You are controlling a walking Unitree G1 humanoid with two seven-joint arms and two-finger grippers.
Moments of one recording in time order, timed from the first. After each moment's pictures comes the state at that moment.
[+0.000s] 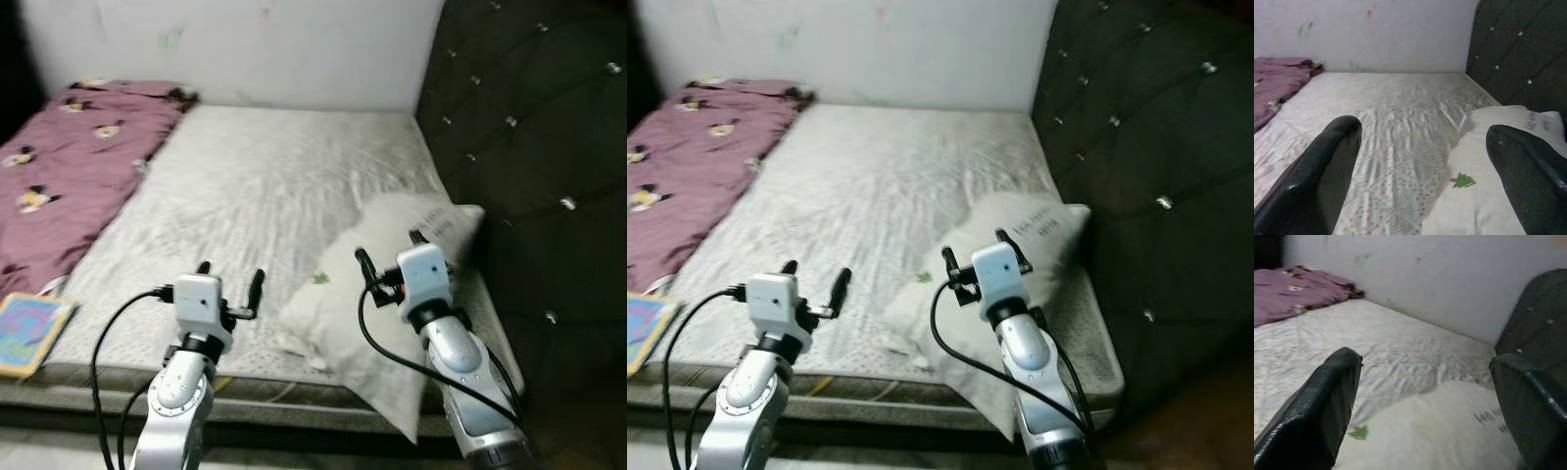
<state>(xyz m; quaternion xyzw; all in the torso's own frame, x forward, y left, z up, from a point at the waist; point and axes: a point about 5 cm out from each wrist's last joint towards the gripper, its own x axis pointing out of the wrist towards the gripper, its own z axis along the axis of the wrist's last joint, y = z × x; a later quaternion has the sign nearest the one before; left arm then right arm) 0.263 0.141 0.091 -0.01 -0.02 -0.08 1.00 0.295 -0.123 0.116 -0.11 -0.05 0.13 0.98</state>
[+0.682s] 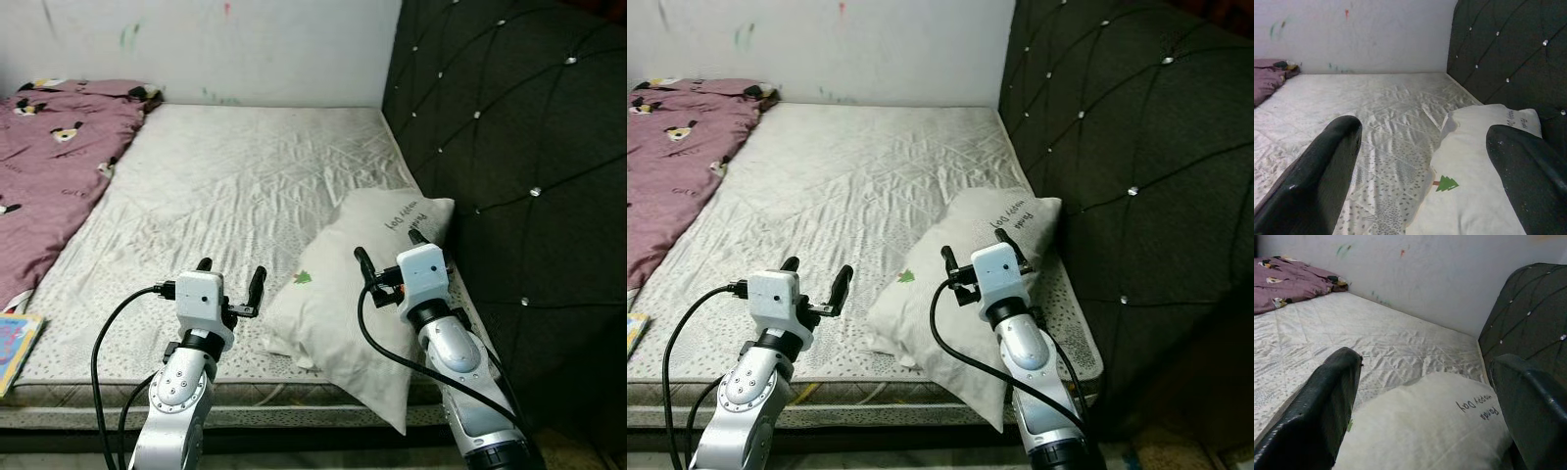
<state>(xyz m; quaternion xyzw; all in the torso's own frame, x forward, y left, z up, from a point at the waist) 0.264 0.139 0.093 -0.01 -0.02 -0.08 1.00 0.295 -0.124 0.116 -0.11 -0.05 0.13 0.98</state>
